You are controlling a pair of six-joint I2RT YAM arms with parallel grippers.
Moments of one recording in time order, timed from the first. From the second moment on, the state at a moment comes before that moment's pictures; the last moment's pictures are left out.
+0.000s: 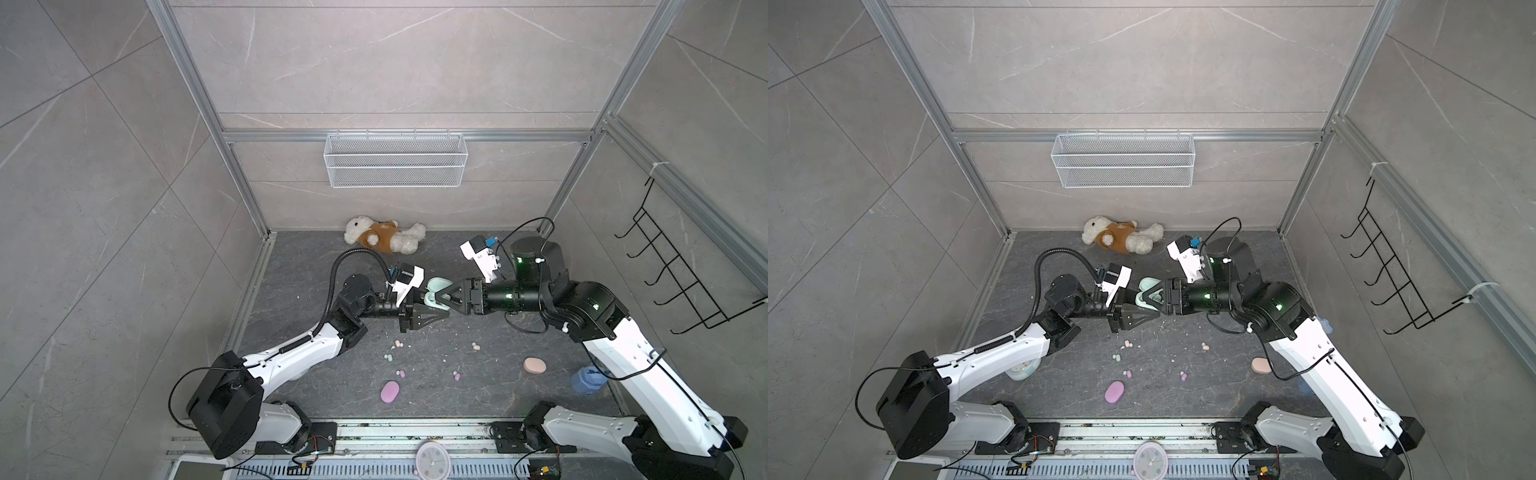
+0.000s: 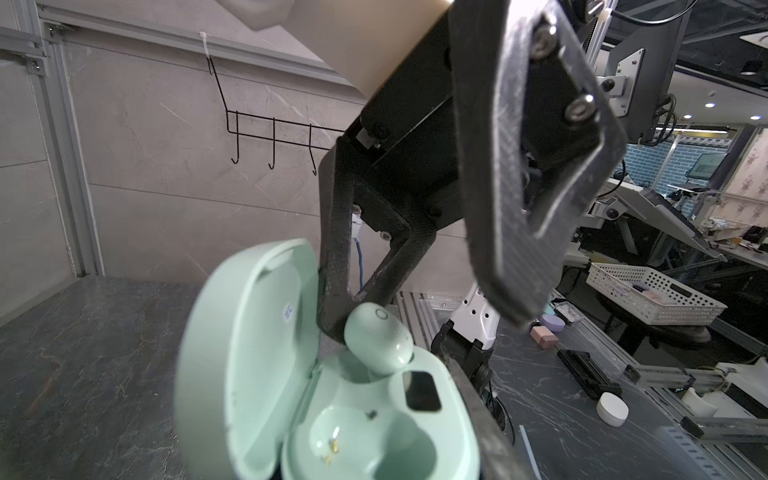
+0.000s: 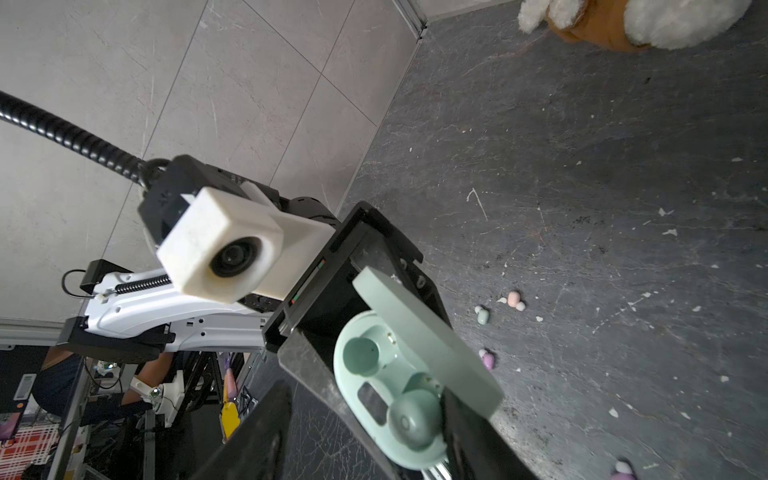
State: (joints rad) left arm -0.78 1.36 0.85 0.71 0.93 -0.29; right arm 0.65 1.16 1.52 -0.91 -0.47 0.56
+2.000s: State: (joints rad) left arm -0.23 0.84 0.61 0.01 0.57 -0.27; right arm 1.07 1.82 1.24 -0.65 -0.12 0.54
